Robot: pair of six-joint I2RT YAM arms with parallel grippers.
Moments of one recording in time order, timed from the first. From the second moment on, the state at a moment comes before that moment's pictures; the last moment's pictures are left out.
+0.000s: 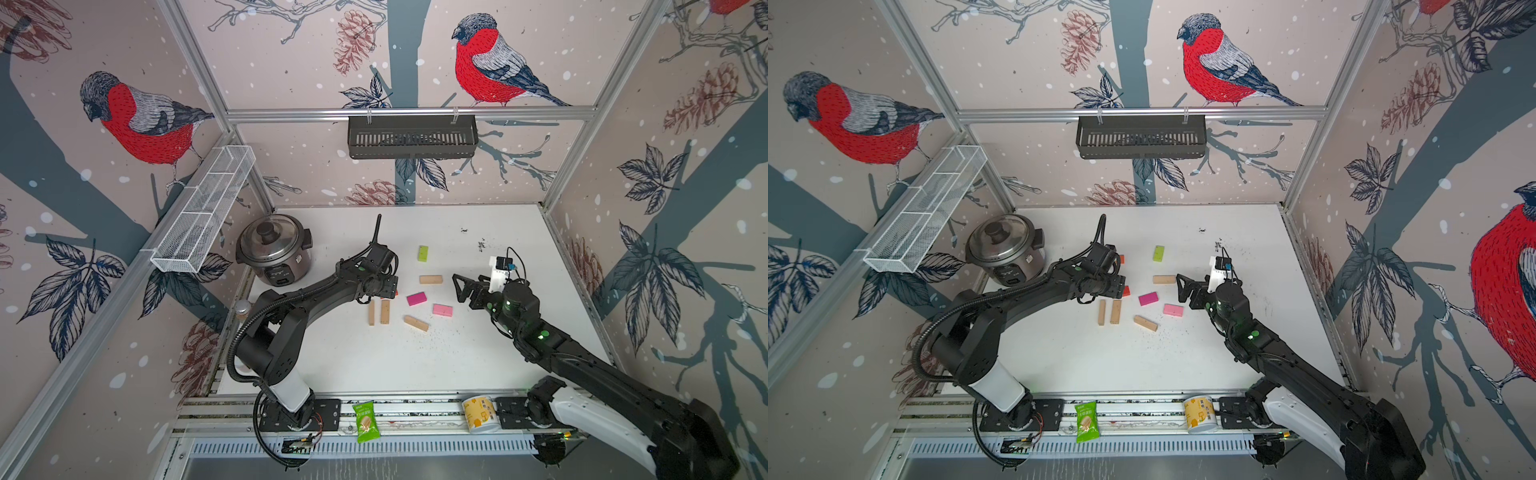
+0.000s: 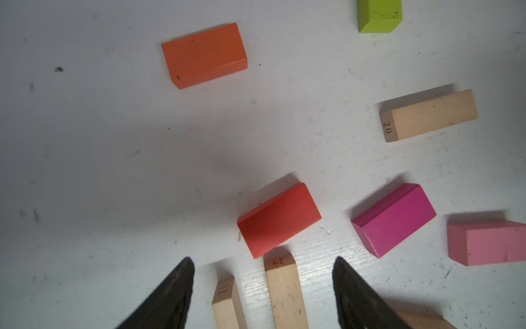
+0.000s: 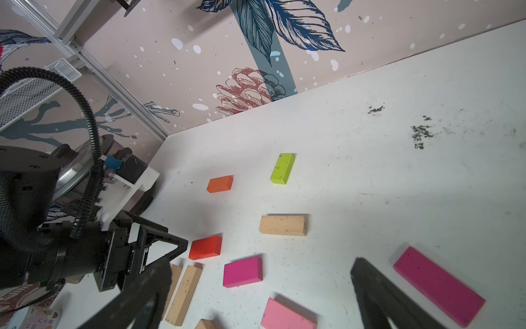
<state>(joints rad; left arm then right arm) -0.60 1.68 1.09 -0.47 -0.09 -0.32 0.61 0.90 0.43 0.19 0.10 0.53</state>
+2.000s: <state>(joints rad) -0.18 0.86 0.74 -0.50 0.16 -0.64 0.85 1.76 1.19 -0.16 0.05 0.07</state>
